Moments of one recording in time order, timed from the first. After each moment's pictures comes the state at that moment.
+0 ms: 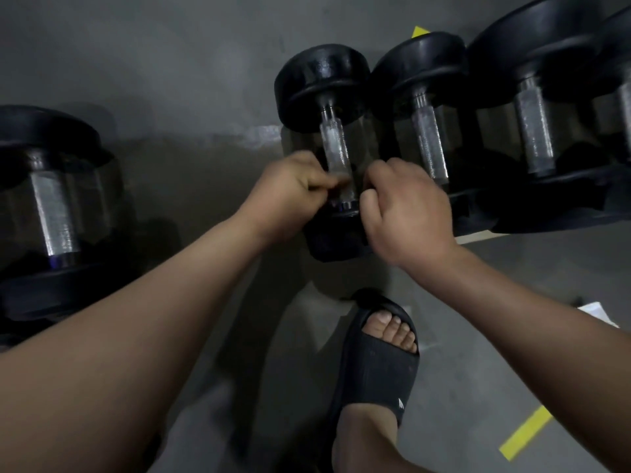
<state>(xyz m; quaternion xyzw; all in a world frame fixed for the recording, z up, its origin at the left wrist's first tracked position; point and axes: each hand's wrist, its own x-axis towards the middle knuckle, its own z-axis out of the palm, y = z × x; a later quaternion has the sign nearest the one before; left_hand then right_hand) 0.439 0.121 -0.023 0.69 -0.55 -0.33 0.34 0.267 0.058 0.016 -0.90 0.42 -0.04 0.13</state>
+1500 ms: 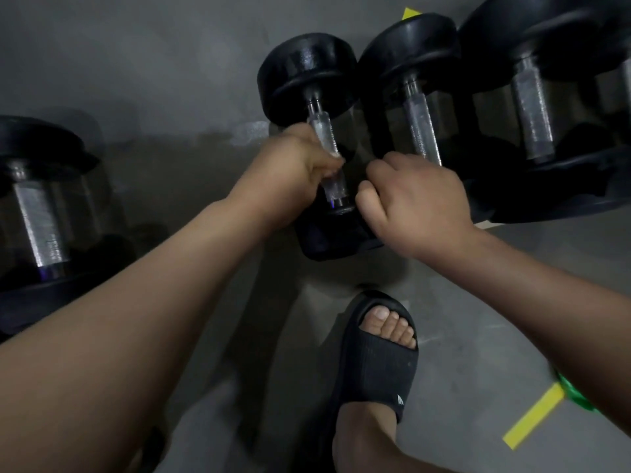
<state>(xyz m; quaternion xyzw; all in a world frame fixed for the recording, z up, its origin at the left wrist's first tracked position) 0.438 0.096 -0.003 0.70 -0.57 -0.33 0.27 0.252 0.041 0.017 -0.93 0.37 0.00 0.04</state>
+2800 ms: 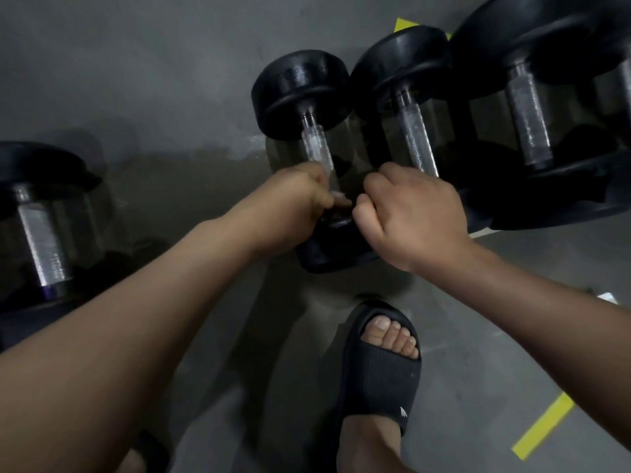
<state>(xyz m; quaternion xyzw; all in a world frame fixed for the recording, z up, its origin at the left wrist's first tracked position) 0.439 0.101 -0.002 0.63 -0.67 -0.36 0.15 0.249 0.041 0.020 -0.92 0.38 0.00 0.06</state>
